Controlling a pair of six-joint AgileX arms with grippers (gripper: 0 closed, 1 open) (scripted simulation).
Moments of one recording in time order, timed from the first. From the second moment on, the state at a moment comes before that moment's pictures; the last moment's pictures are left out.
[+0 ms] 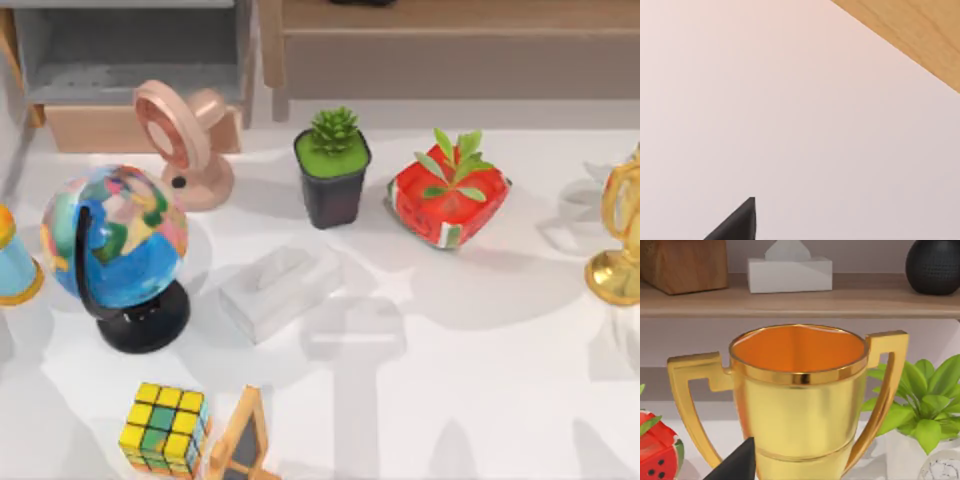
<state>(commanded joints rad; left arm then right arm) 0.64 1.93 1.39 0.23 0.38 1.10 0.00 0.00 0.00 0.00 0.00 0.00</state>
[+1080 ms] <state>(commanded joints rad) 0.72 1.99 0.44 1.54 0.76 1.59 0.00 0.00 0.00 0.00 0.00 0.00</state>
